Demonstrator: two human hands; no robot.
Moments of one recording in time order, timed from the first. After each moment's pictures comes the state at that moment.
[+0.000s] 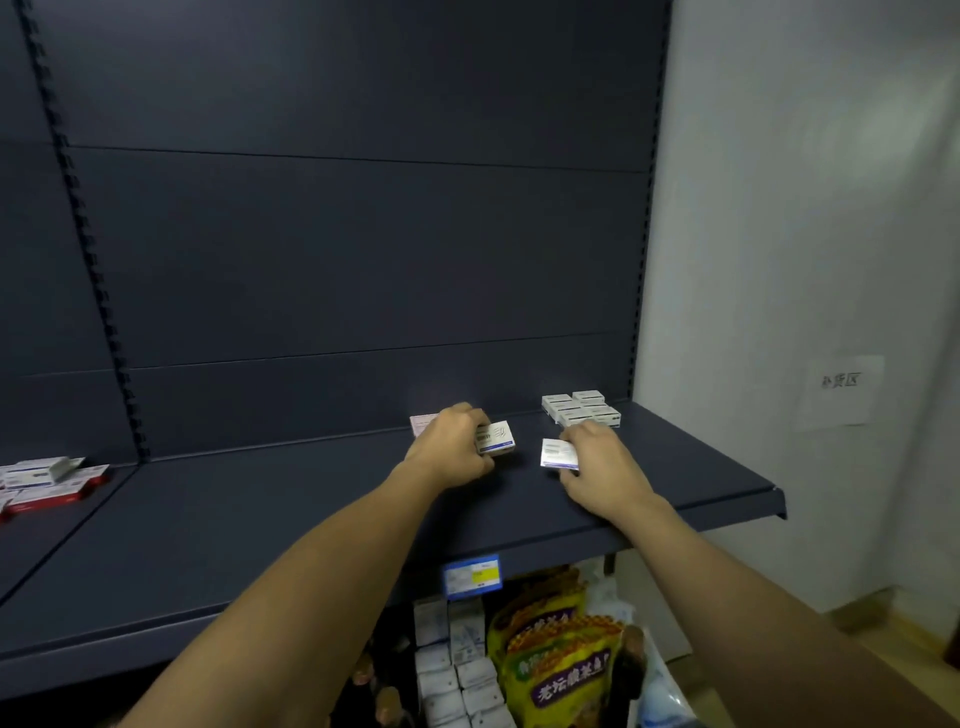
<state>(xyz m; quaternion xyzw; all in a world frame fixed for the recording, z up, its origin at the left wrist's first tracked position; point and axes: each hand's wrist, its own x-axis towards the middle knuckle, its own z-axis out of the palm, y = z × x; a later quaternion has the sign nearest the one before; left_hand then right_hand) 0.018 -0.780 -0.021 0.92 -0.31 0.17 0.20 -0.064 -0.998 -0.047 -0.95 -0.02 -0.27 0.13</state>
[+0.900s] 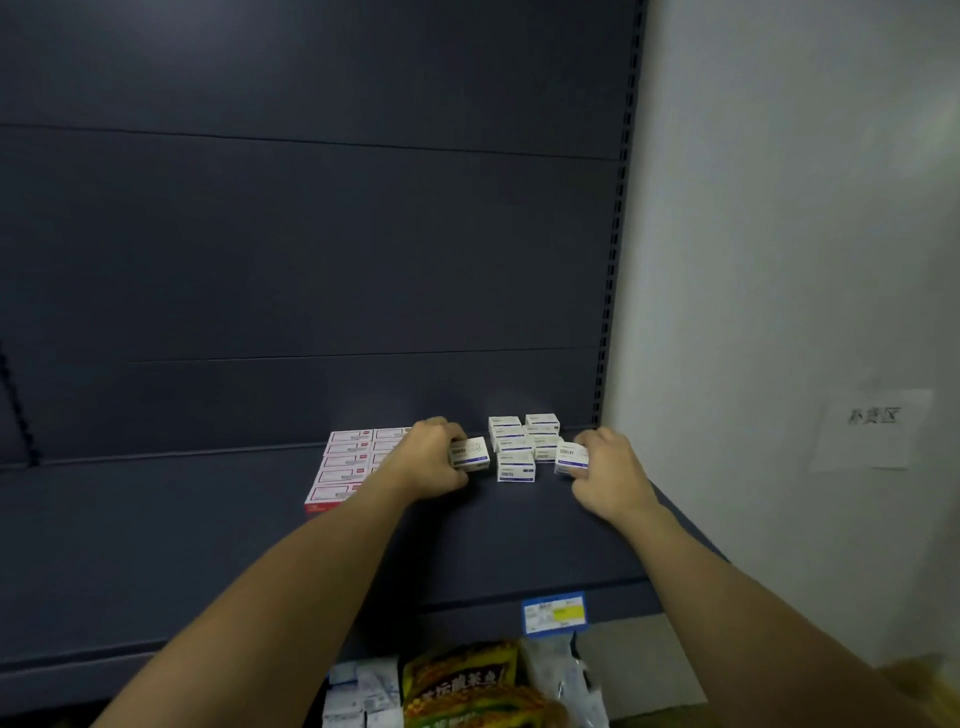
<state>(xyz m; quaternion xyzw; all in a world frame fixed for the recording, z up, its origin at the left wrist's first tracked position) 0.071 -0.904 -0.028 0.94 -0.24 0.14 0.19 0.020 -1.165 -0.051 -0.96 -0.01 -0.24 0.18</state>
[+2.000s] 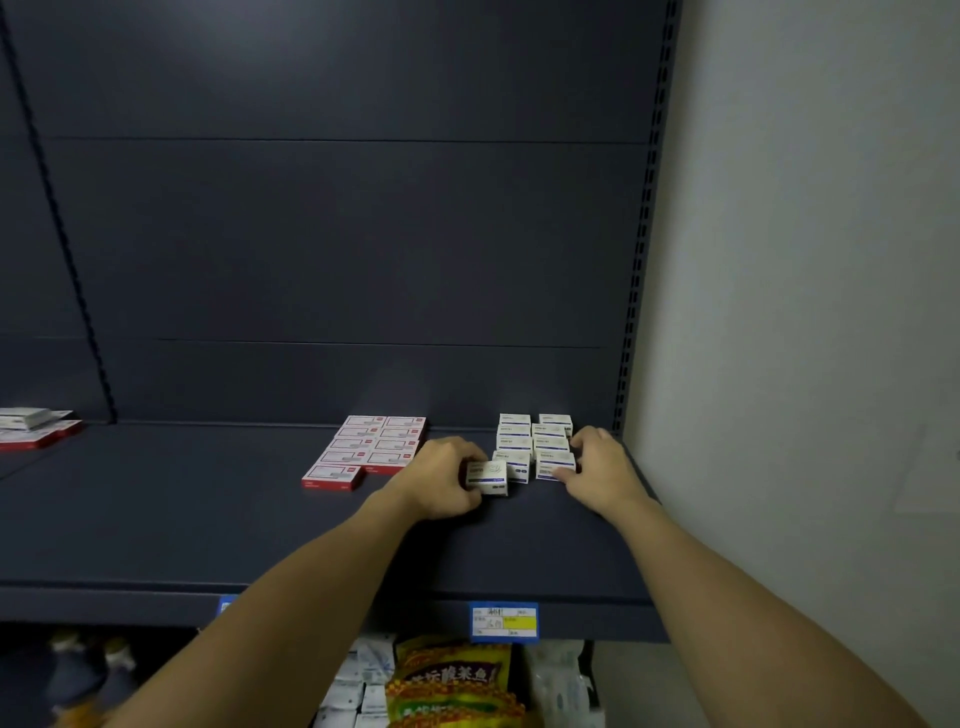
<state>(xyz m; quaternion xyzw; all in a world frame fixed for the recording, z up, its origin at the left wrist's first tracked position) 0.044 -0.945 -0.049 0.95 -0.20 0.13 0.21 0.076 -1.195 -0.066 -0.94 -0.06 -0.18 0.29</state>
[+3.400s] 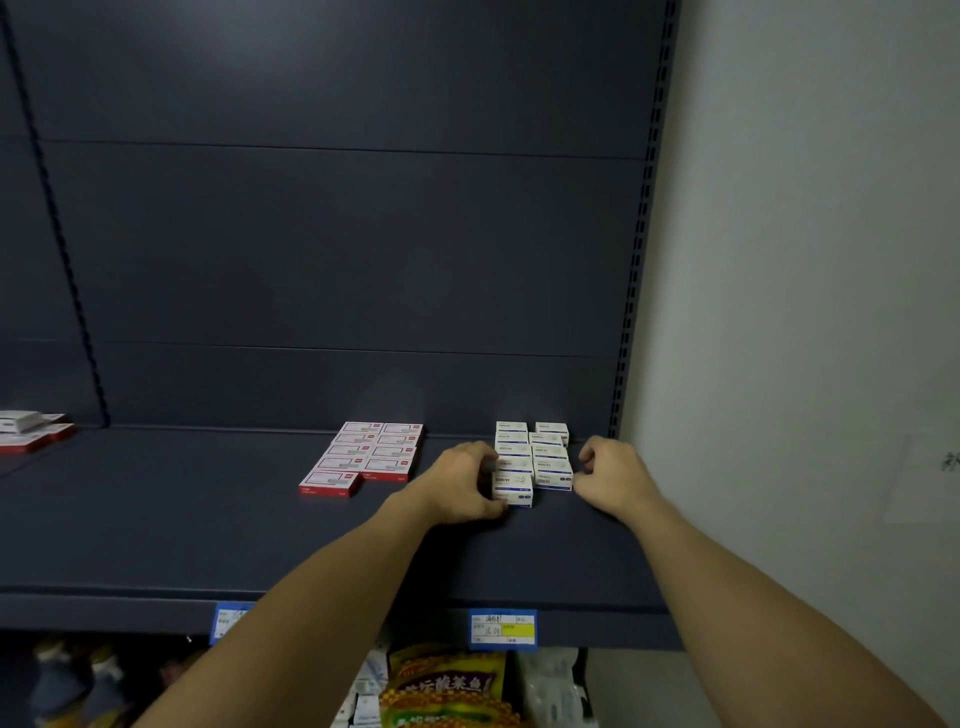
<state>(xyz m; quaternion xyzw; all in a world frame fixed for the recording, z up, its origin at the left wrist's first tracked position) 0.054 -0.963 -0.051 0.94 -0.20 0.08 0.26 0.065 -1.209 -0.047 -0.95 -0.04 -0.16 0.27</state>
